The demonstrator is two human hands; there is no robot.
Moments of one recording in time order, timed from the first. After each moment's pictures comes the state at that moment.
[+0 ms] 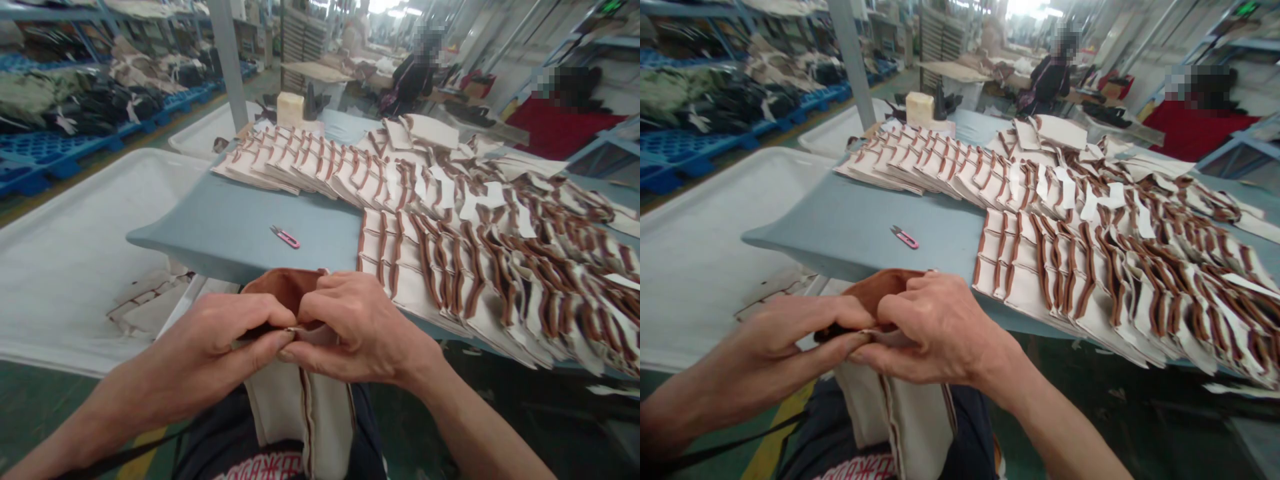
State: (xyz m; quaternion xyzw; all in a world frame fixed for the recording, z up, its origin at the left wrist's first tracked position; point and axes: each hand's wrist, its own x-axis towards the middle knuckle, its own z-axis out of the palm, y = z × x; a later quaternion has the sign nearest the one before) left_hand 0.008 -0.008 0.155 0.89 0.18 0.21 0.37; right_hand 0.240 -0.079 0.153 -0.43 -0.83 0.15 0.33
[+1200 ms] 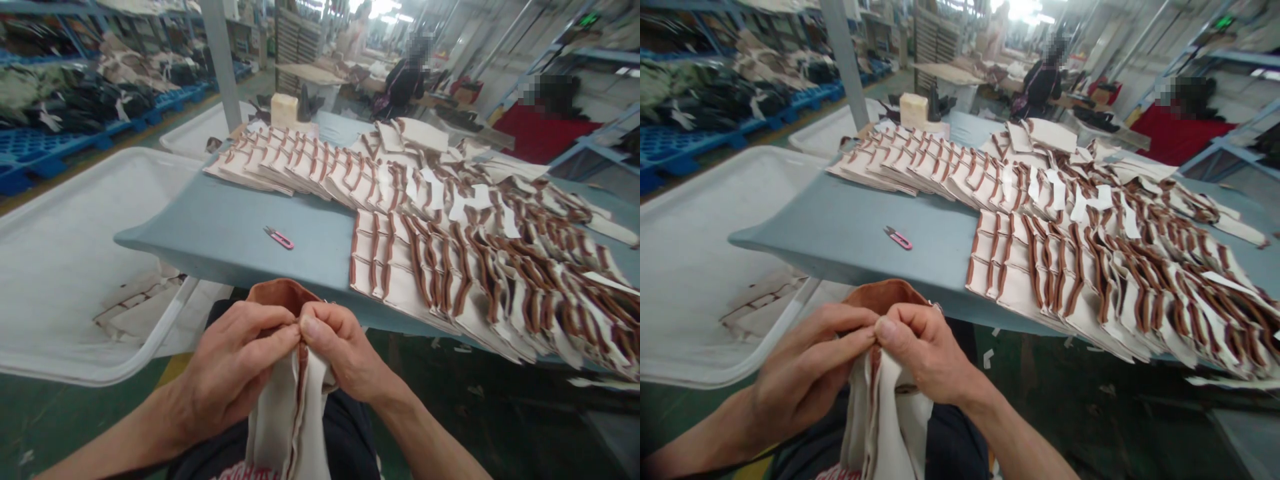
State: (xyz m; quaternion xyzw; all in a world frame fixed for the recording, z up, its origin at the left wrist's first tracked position) left_hand 0.014 -0.034 0.101 0.88 0.06 0.42 0.19; right_hand 0.210 -0.110 0.118 -0.41 -0.42 0.62 0.52
